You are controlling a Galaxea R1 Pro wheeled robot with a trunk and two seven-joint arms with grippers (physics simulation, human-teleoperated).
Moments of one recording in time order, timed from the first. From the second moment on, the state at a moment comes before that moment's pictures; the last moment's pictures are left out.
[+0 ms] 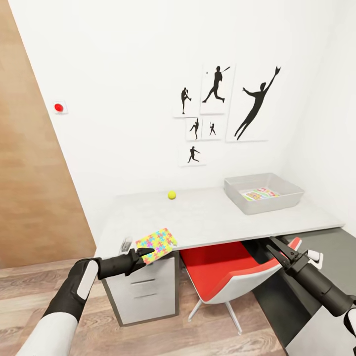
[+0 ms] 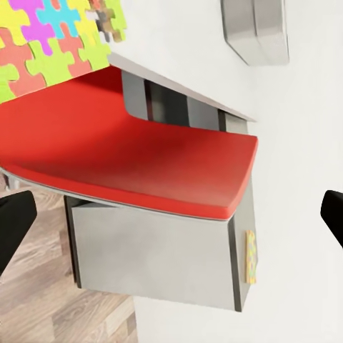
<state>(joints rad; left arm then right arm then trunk) -0.60 0.00 0.25 -0.88 0.41 1.03 -0.68 -0.13 -0.16 -0.45 -1.58 -1.03 0.80 0.67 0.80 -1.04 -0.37</state>
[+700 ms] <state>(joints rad) -0.60 -0.01 0.26 -0.80 0.40 1.02 -0.67 -0.13 -0.16 -0.45 -1.58 -1.03 0.80 0.67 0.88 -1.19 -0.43</state>
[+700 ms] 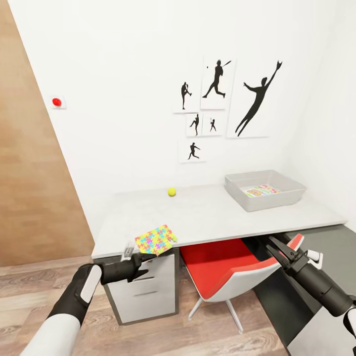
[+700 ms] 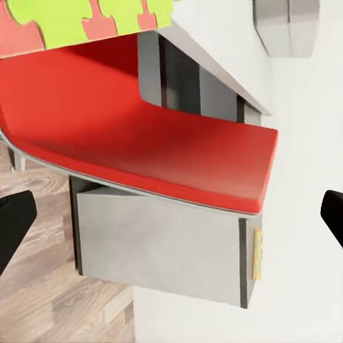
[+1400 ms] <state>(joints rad) -0.60 0.00 0.33 -0.79 0.40 0.99 -0.67 -0.13 -0.16 -0.45 -1.58 -1.03 0.80 0.67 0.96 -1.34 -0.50</state>
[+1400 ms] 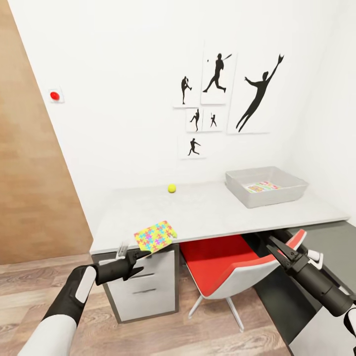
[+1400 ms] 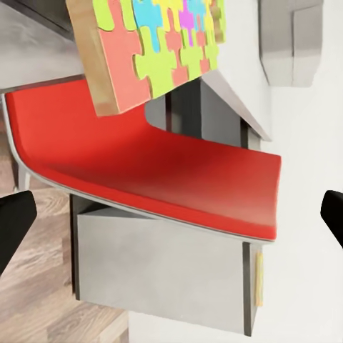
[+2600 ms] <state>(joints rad) -0.60 0.00 0.33 -0.80 0.40 0.99 -0.67 -0.13 -0.16 -0.45 -1.58 -1.03 0.80 0.67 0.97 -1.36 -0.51</state>
